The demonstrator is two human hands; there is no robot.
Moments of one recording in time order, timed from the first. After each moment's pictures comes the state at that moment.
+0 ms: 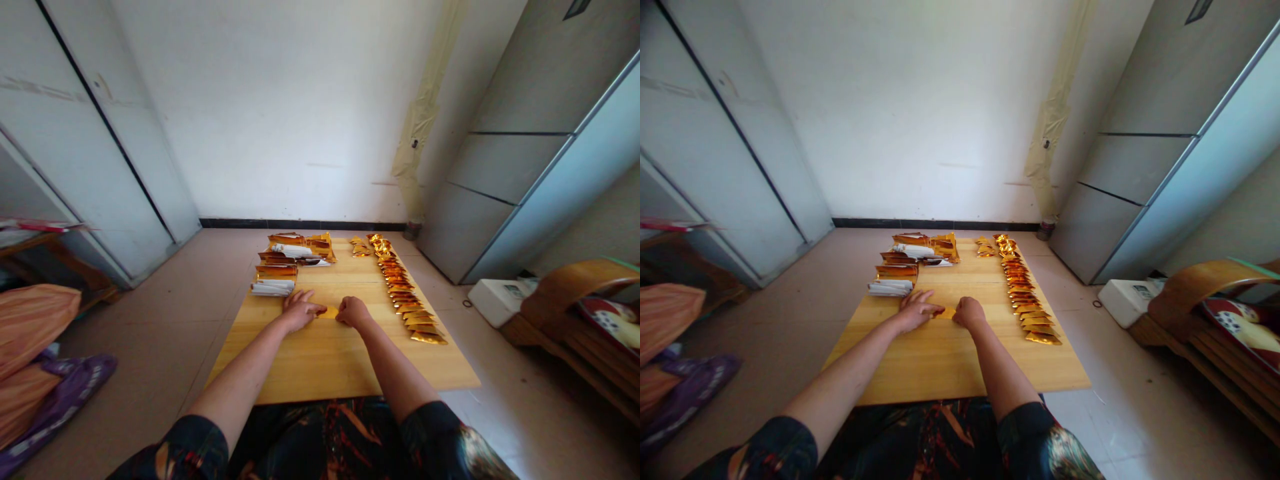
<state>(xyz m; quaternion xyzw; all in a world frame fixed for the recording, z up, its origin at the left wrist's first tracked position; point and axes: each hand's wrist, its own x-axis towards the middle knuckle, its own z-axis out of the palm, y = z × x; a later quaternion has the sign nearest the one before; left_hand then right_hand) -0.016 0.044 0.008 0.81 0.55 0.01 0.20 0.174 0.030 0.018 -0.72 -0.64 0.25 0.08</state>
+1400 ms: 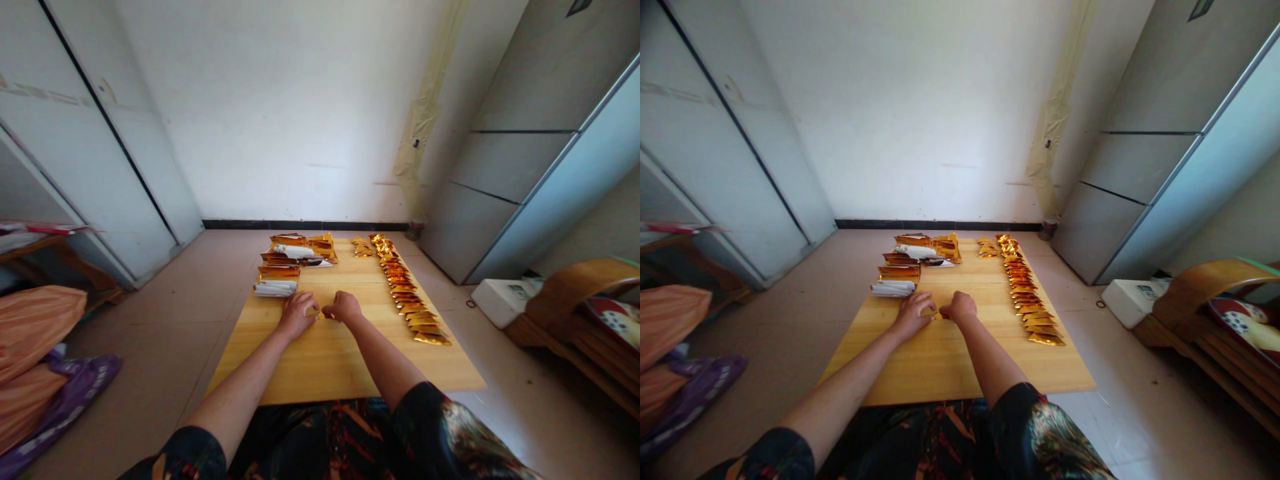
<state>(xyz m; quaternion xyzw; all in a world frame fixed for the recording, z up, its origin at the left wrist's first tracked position) -0.025 0.036 -0.011 0.80 0.56 0.17 0.14 0.143 0.044 0.026 -0.74 -0.63 0.22 0.07</state>
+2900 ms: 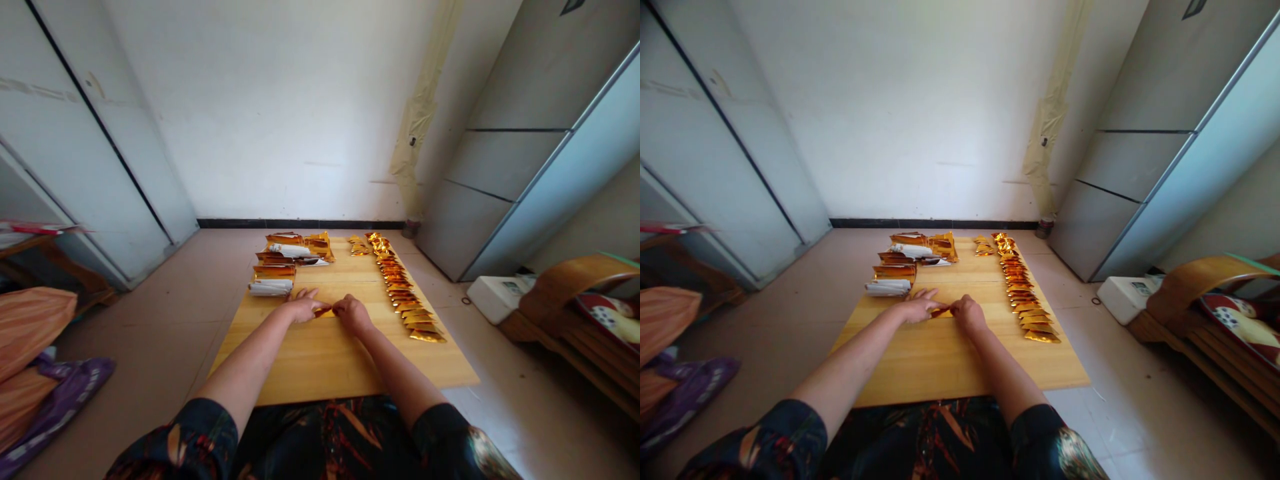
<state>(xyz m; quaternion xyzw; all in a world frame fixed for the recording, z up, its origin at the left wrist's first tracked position) -0.001 0.059 0.032 0.81 0.51 -0.11 0.26 0.181 0.019 0.007 -0.63 -0.75 0.15 0.15</state>
